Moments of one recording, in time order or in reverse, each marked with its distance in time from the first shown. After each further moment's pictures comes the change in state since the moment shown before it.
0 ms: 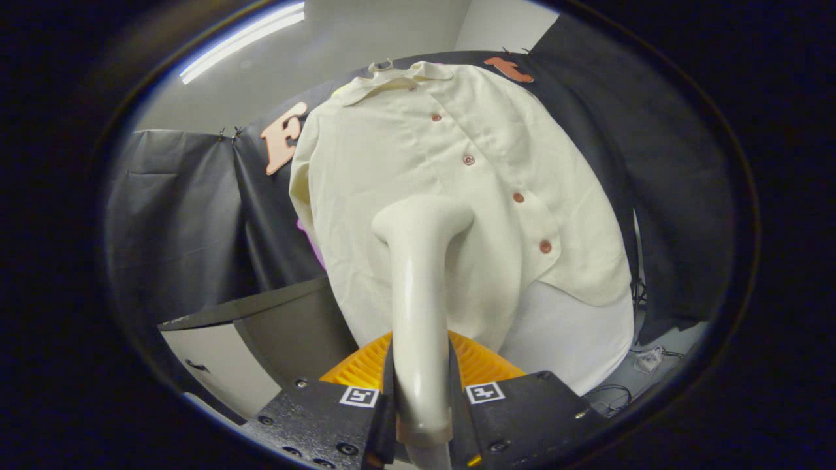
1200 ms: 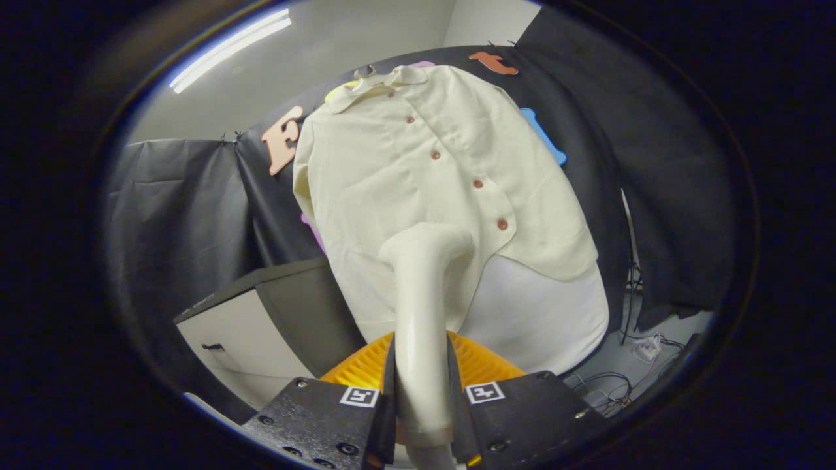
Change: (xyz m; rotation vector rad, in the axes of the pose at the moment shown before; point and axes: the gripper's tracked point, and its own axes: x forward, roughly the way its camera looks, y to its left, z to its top) arm -0.064 -0.022 0.019 0.062 0.003 0.029
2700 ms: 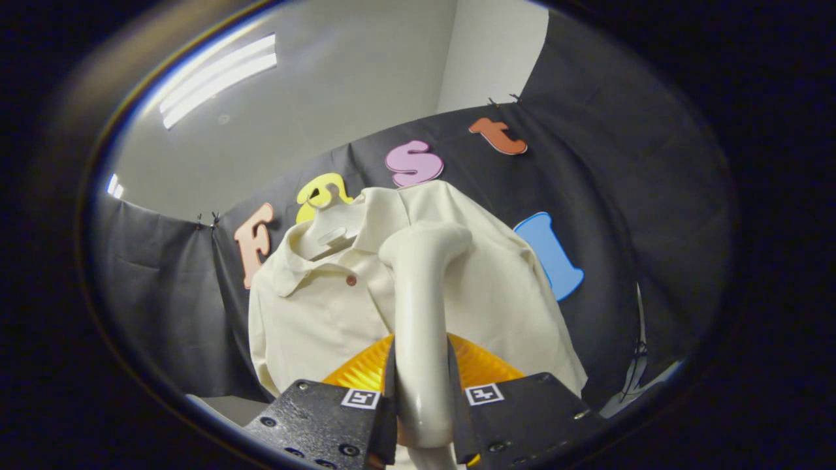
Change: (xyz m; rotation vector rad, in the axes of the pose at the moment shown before) arm 0.112 -0.036 0.292 -0.001 -0.317 -0.021
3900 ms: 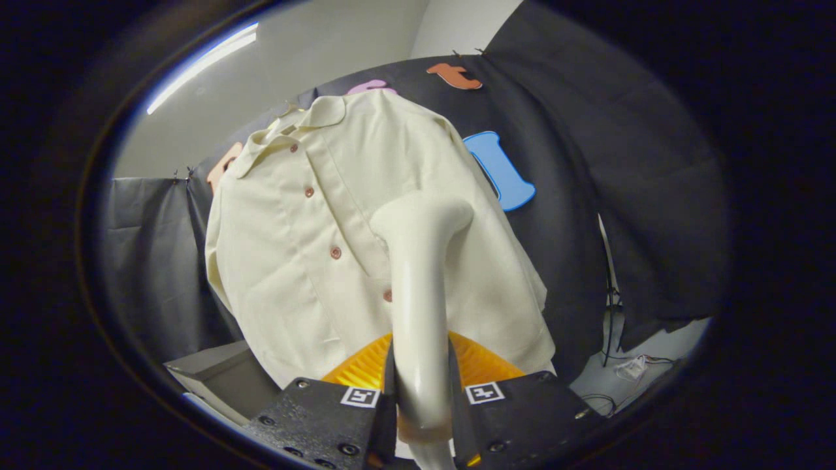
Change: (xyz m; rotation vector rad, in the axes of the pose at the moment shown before) arm -0.089 -0.089 -0.174 0.034 0.263 -0.131
